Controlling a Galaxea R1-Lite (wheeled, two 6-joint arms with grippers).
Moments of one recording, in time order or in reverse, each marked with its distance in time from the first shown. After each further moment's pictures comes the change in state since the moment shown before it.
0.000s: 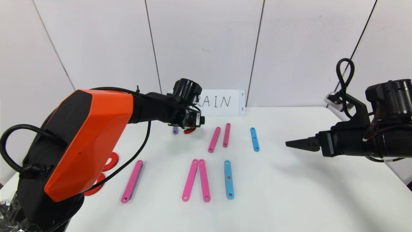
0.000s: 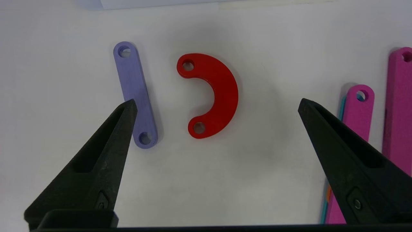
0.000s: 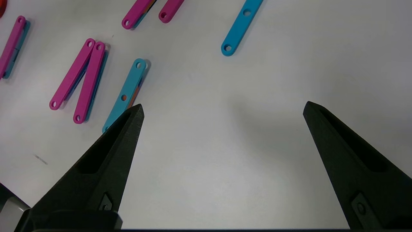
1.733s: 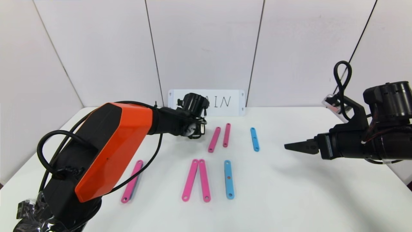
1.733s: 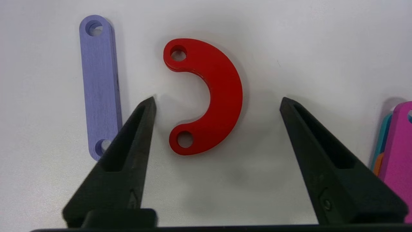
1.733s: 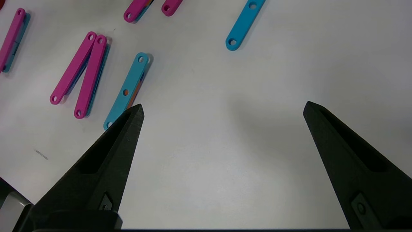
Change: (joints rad) left arm -0.029 0.096 -0.002 -0.076 0.086 -0.075; right arm 0.014 0.000 0.012 0.000 -0.002 -0.002
